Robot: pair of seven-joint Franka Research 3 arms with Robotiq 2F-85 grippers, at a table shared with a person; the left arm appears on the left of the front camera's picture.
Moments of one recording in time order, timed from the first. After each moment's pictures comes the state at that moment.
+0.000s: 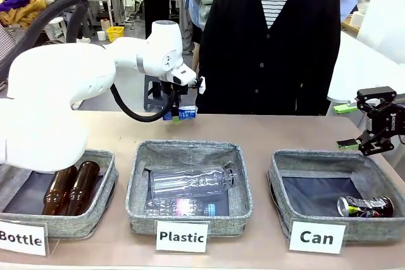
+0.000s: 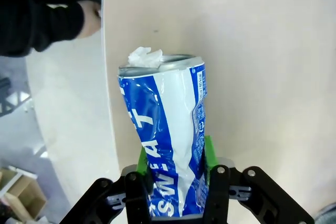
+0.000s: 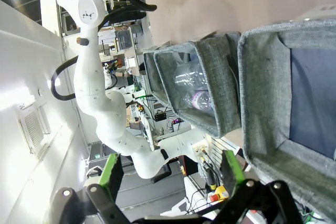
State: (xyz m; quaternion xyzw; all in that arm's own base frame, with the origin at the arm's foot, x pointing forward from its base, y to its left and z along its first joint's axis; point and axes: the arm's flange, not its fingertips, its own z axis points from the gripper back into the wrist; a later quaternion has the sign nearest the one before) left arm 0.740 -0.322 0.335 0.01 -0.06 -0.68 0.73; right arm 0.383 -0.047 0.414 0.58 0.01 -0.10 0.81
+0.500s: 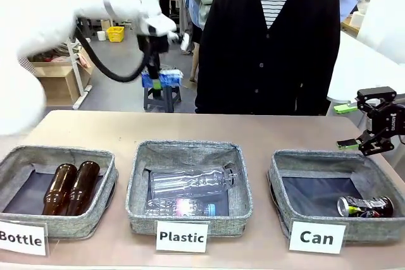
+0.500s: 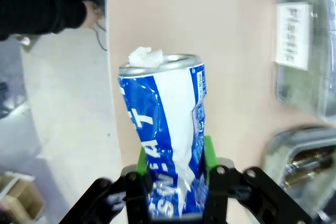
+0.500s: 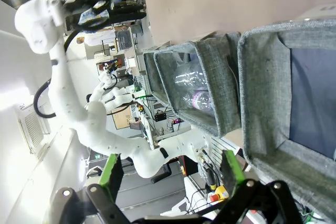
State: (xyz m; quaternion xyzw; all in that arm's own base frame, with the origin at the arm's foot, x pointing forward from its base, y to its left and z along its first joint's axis) left arm 0.699 -0.252 0.505 -0.03 -0.04 -0.70 0.71; right arm 0.383 -0.047 0.414 0.58 0.01 -0.10 0.81
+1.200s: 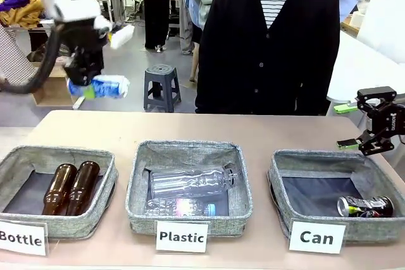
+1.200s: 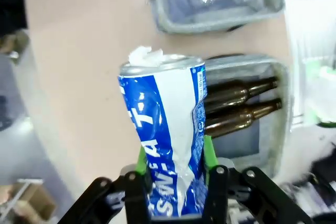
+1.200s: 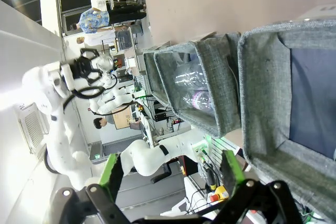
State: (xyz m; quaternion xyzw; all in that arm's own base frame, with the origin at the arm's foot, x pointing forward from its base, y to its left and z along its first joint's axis) left arm 0.482 -0.140 0.550 -0.02 -0.04 -0.76 0.65; right arm 0.383 -0.047 0.414 0.58 0.01 -0.10 0.81
